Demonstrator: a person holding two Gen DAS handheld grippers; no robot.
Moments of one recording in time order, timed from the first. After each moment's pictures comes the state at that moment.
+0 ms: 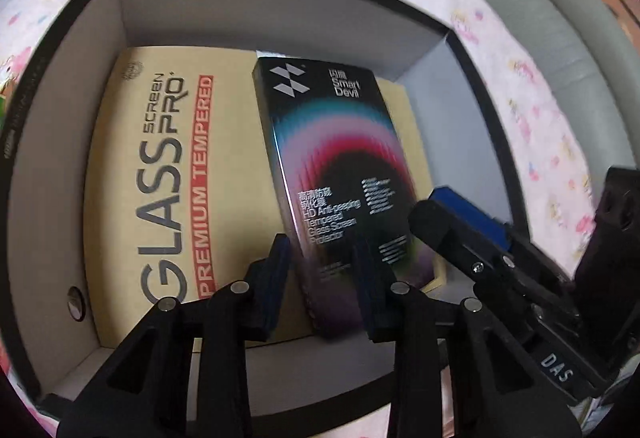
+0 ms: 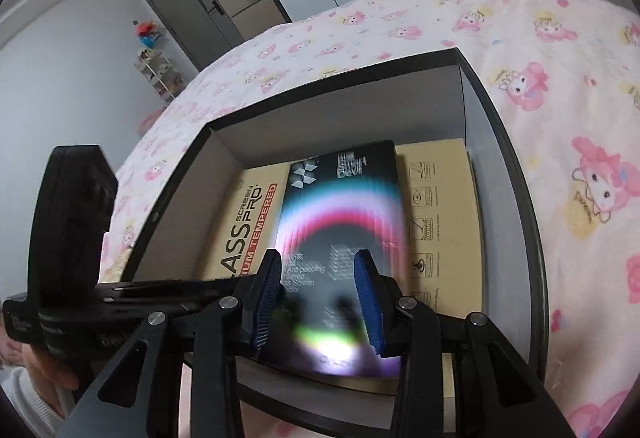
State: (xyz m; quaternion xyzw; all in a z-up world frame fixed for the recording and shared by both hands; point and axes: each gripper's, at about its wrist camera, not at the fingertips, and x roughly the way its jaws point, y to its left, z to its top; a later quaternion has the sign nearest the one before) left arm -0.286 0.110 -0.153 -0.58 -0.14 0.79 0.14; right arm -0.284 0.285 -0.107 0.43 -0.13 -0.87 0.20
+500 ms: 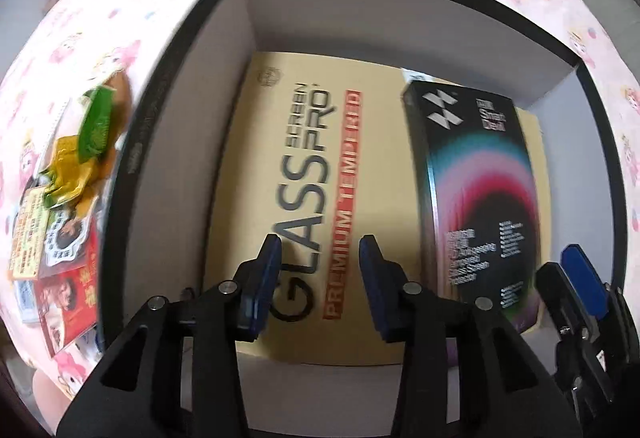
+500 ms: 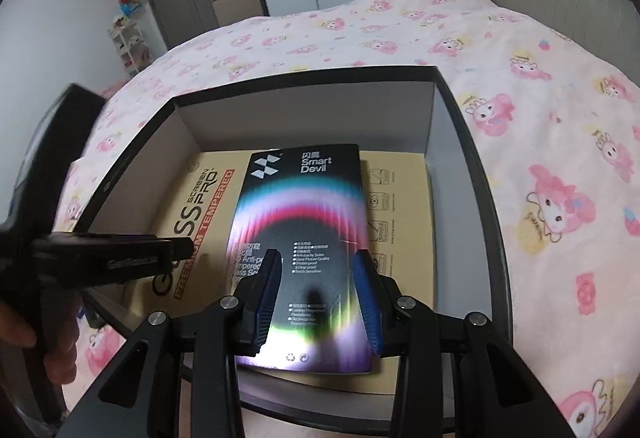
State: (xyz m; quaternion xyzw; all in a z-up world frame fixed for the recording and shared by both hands) left arm -0.289 0.092 -0.154 -0.60 -0.05 0.80 -0.06; right arm -0.278 0.277 -0.109 0.42 -0.03 -0.89 0.14
